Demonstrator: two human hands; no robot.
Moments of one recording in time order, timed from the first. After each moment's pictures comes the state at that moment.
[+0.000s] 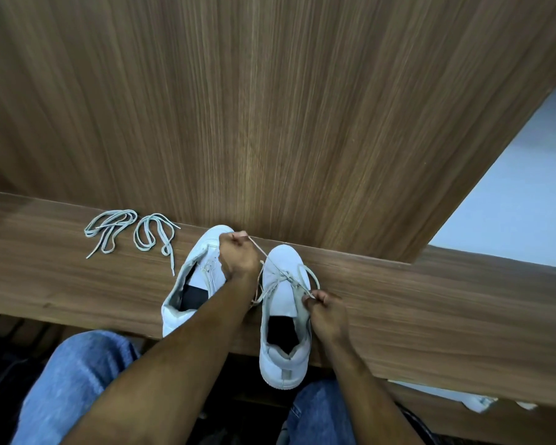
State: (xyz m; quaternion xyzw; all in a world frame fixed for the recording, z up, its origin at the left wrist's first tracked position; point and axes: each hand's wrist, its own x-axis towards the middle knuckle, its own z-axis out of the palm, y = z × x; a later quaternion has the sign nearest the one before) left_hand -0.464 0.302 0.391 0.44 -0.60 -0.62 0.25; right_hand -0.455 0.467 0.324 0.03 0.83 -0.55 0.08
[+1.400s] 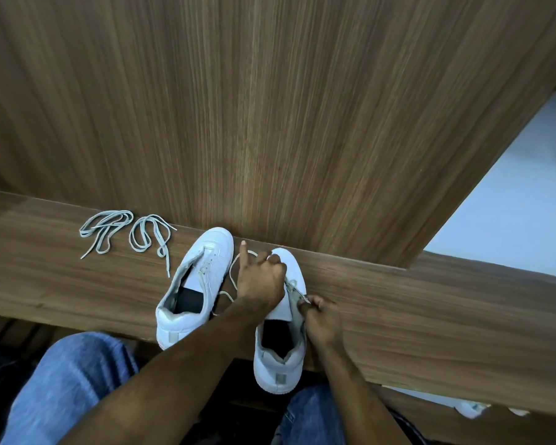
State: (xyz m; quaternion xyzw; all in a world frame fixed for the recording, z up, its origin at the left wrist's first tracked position) left_hand -0.449 0.325 0.369 0.06 -0.99 -0.01 0.09; right_hand -0.452 0.463 0.325 0.04 0.83 -0.56 0.08
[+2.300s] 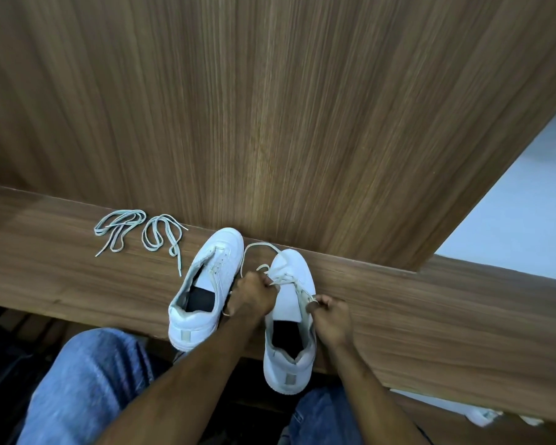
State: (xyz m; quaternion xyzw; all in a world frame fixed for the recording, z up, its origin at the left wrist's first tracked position) left_hand -0.423 0.310 0.361 0.33 -0.85 -0.42 0.00; right_hand -0.453 0.463 0.339 0.01 0.87 -0.49 0.09
